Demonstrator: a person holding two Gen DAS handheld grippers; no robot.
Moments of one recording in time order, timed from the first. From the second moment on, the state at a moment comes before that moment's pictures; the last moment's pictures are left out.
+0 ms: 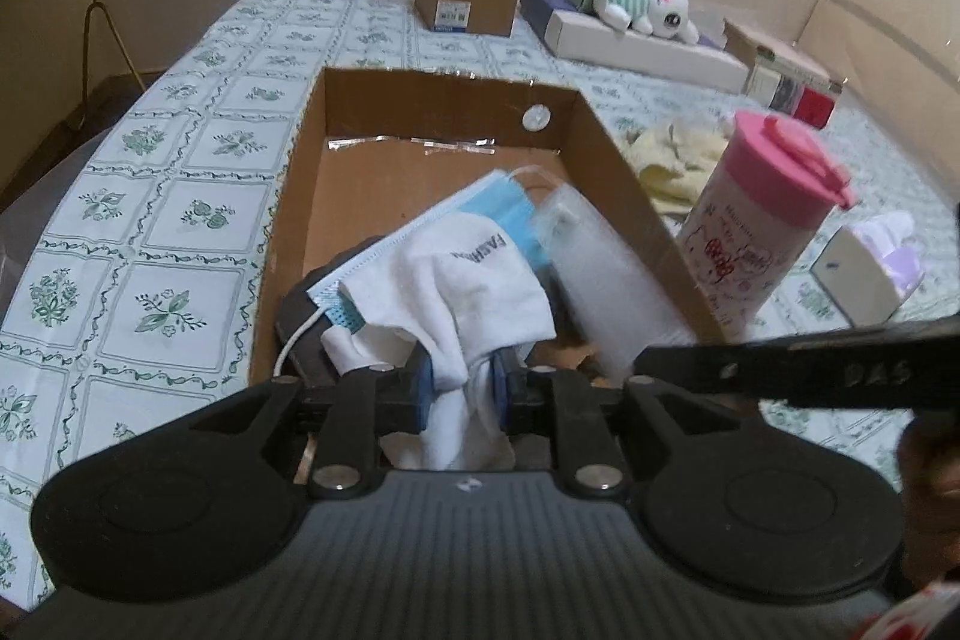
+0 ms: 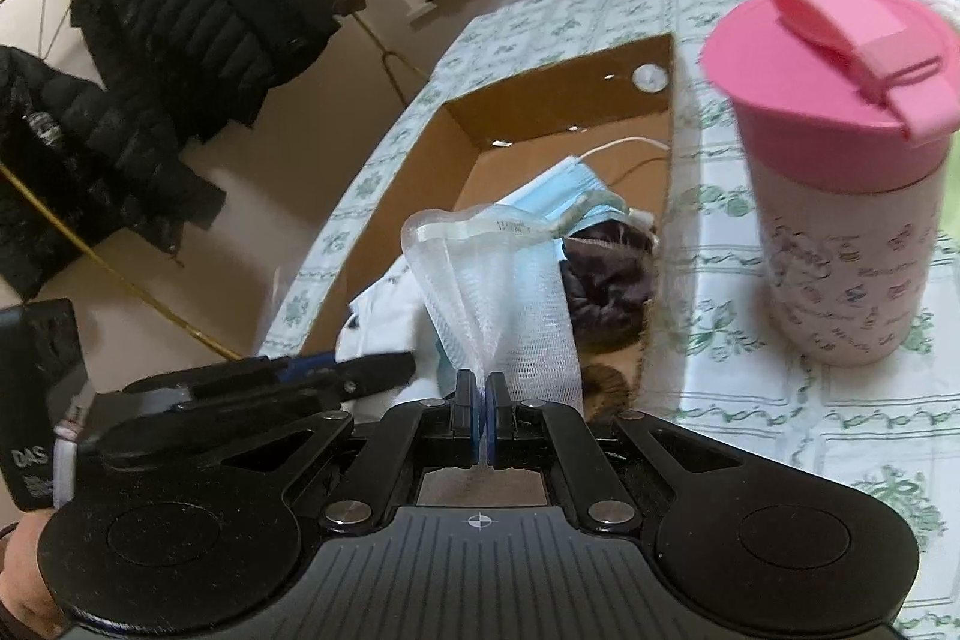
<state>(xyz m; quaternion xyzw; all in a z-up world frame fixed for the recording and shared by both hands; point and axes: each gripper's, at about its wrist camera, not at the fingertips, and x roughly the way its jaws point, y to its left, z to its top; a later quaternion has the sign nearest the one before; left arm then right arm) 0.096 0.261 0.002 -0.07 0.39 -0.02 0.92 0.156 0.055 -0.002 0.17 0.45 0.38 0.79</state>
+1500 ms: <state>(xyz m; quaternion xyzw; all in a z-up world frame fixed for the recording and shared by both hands) 0.006 0.150 0.036 -0.08 0.35 0.02 0.94 0.079 -0.099 0.028 0.16 0.39 0.26 0.87</state>
